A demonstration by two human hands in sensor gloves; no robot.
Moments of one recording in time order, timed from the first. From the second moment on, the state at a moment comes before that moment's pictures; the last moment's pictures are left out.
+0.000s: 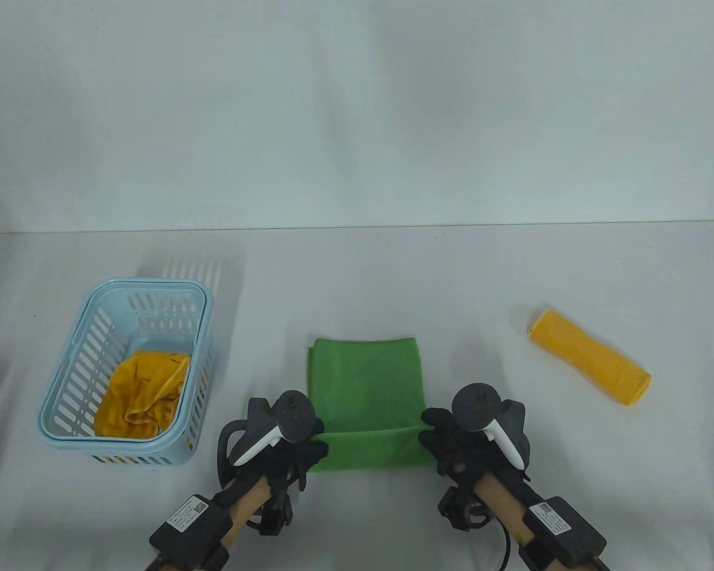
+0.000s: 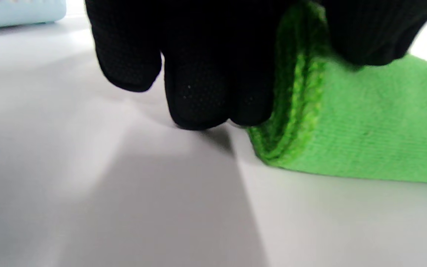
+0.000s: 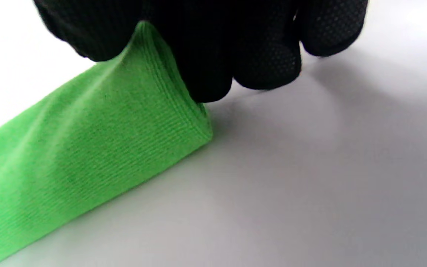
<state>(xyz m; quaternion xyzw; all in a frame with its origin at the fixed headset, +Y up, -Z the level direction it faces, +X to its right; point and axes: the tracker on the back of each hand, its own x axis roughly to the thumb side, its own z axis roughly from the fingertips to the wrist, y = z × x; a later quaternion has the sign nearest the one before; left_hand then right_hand) -0.151 -0.741 -0.324 -0.18 -0.08 0.10 0.98 0.157 -0.751 -0.323 -0.06 0.16 0.95 0.28</state>
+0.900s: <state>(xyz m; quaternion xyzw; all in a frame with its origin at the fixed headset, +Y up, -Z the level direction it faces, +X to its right) -0.127 -0.709 -0.299 -0.06 -0.17 -0.01 0.98 0.125 -0.720 -0.300 0.08 0.09 0.97 0.19</state>
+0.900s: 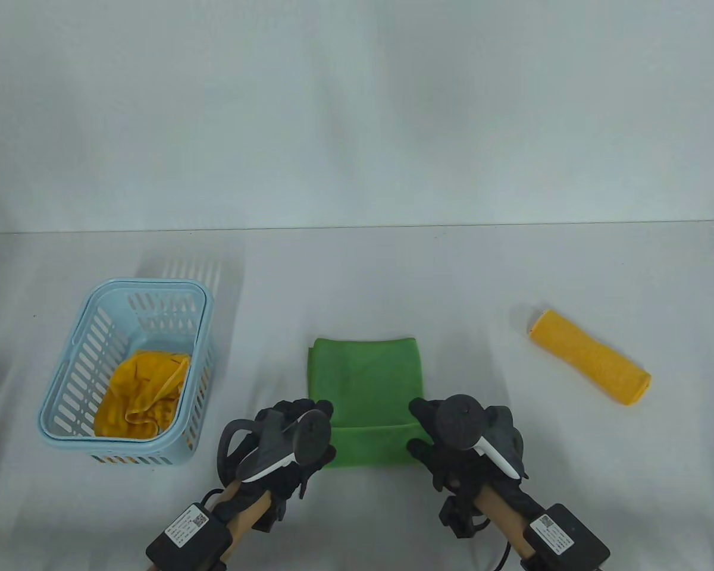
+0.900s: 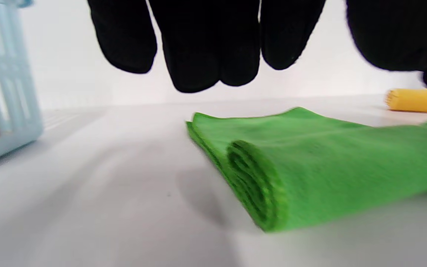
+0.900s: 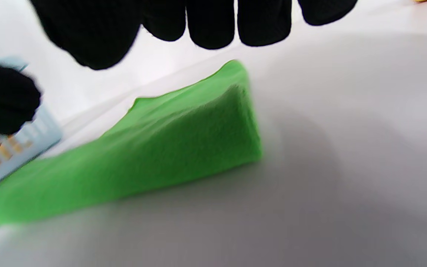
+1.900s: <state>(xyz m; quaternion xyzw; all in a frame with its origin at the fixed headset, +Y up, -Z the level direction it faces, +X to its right) -0.129 -0.741 -0.319 -0.14 -0.15 -0.02 0.98 0.134 -0.748 -0.320 0.08 0.14 0.98 0.15</state>
